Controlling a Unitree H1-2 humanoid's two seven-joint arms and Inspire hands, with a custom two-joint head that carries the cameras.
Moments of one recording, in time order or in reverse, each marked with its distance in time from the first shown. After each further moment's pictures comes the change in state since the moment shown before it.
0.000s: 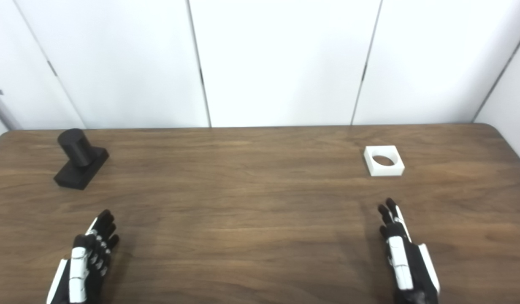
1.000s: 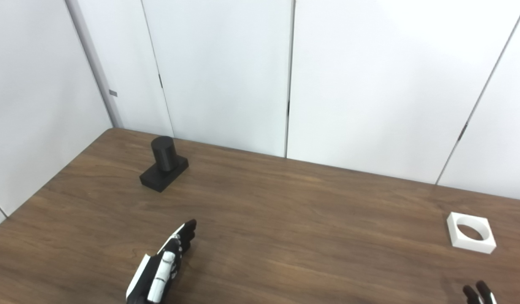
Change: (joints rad) left arm -0.007 -0.010 -0.102 0.023 0.120 -0.049 0.097; right arm -0.007 -0.006 -0.044 0.053 0.041 -0.054 0.036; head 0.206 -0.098
